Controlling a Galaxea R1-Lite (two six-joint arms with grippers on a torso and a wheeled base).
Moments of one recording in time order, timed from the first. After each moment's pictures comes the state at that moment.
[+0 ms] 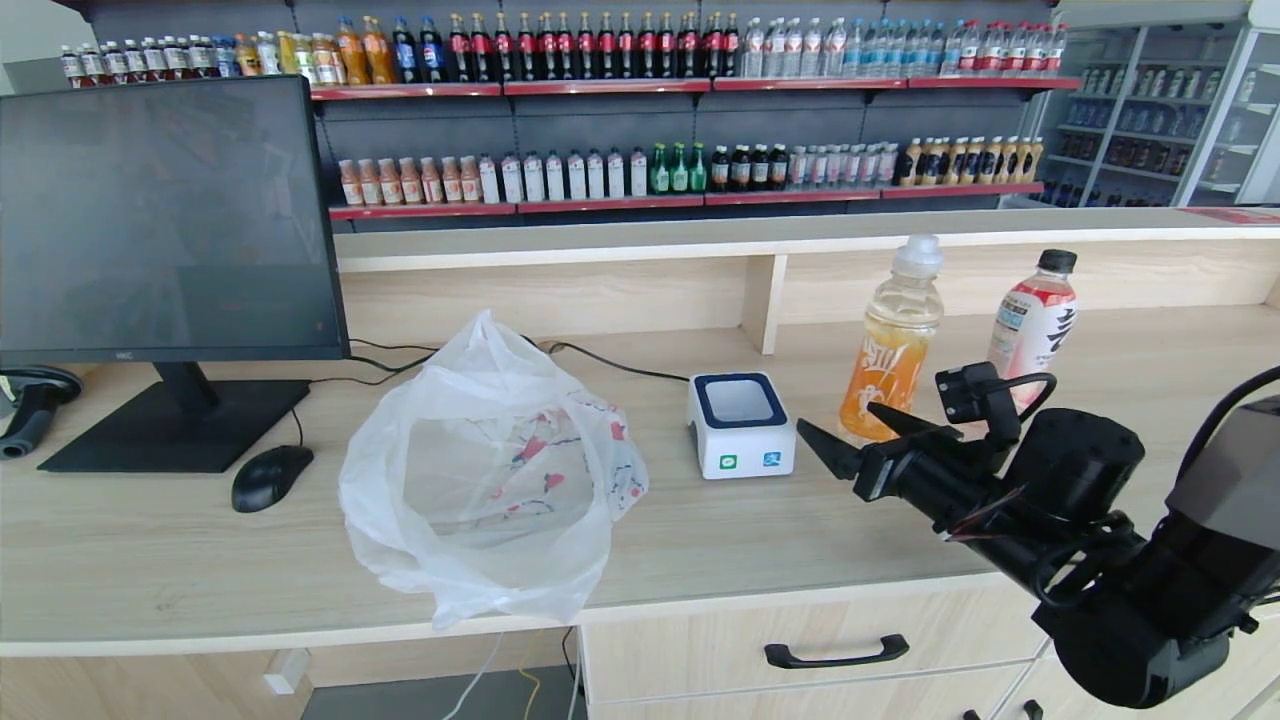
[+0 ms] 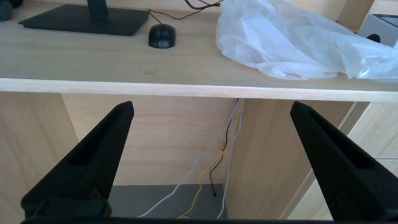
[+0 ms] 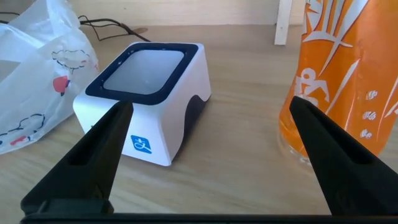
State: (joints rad) left arm 0.00 0.00 0.00 0.00 0.00 -0.01; right arm 0.29 2.06 -0.51 -1.57 0.15 0.10
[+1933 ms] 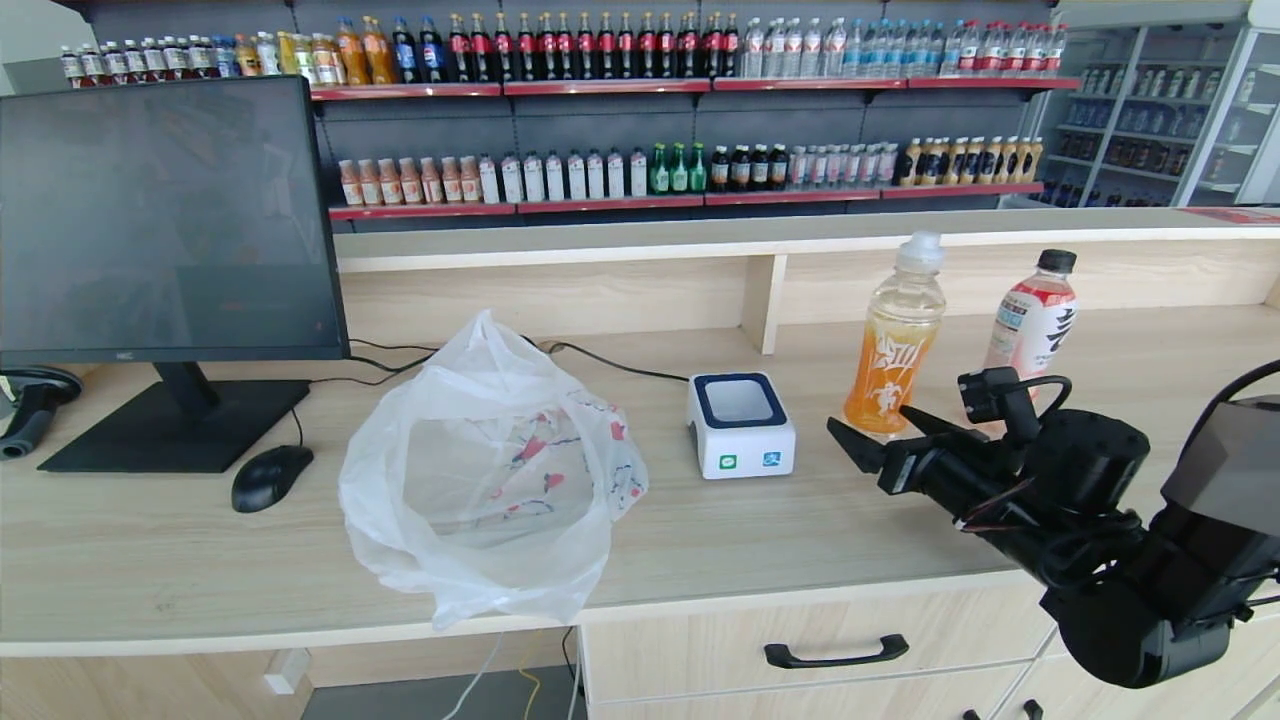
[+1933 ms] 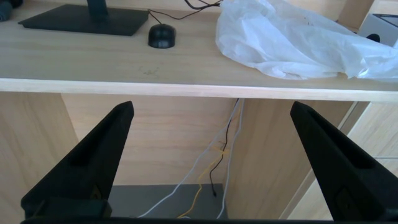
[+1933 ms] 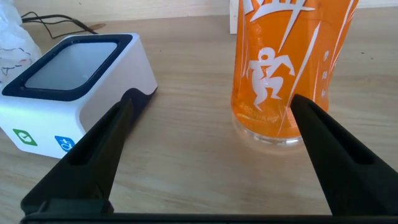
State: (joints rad) left arm 0.00 0.00 0.00 0.00 0.00 -0.01; right arm 0.19 2.11 -0.53 -1.57 0.15 0.09
